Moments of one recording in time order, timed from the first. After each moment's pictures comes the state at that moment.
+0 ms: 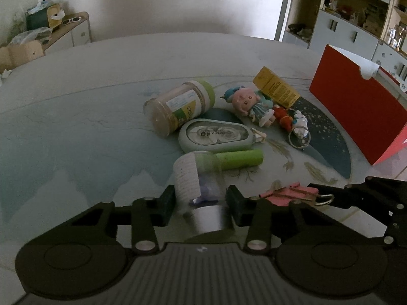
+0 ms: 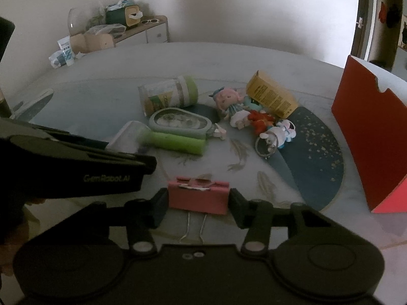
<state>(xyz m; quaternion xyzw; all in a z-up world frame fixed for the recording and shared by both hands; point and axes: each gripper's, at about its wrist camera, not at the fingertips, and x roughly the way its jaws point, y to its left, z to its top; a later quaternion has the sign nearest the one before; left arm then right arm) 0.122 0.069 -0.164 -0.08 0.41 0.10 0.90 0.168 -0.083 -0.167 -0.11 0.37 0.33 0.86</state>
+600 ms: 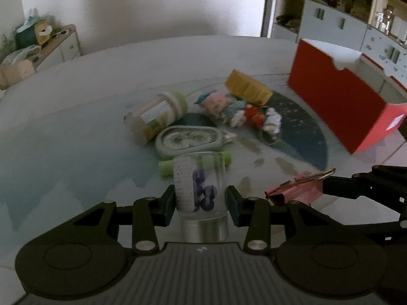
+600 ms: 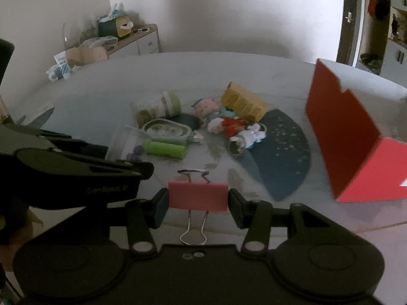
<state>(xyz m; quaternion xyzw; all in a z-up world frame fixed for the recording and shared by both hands) 0.117 0.034 -0.137 -0.04 0.42 0.08 0.90 0.159 -0.128 -0.131 -0.08 0.38 0.32 0.87</state>
